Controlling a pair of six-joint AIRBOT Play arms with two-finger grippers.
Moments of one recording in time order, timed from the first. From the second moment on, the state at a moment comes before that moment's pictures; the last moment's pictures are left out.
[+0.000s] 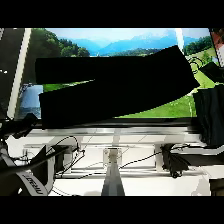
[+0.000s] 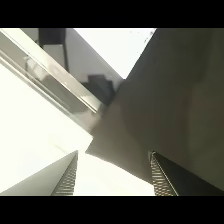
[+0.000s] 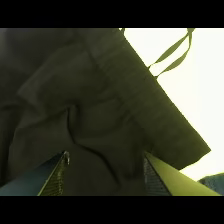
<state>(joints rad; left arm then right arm) 0.83 -0.68 0.42 1.32 -1.14 -1.40 -0.68 -1.48 1.27 -0.96 1.01 1.09</state>
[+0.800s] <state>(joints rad) 0.83 -1.05 0.43 1.10 -0.91 -1.07 -0.68 -1.48 1.27 -0.97 1.19 1.09</state>
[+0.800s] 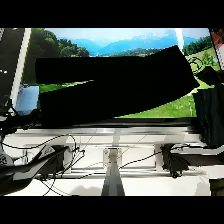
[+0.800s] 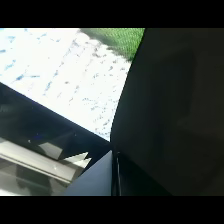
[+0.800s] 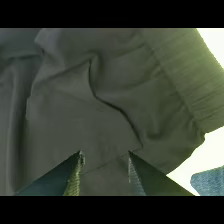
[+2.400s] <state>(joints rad) 0.82 -1.30 1.07 1.32 -0.86 -1.45 -0.47 -1.68 1.27 -0.85 1.04 1.15</state>
